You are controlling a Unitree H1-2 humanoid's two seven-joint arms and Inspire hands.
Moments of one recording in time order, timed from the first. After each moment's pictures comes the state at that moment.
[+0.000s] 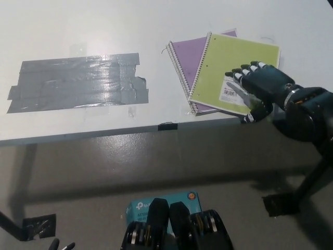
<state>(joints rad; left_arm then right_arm) 0.30 0.32 0.05 -0.12 -0.25 0.37 -0.26 -0.90 -0.49 0.64 0.50 -0.84 -0.03 0.36</state>
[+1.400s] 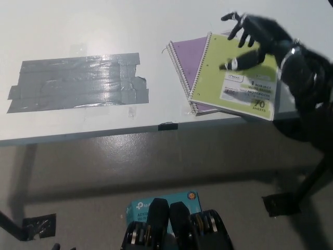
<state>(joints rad) 0.32 0.32 0.05 -0.12 -0.25 0.36 -0.27 -0.92 -0.28 0.24 0.51 -0.69 0.13 0.31</state>
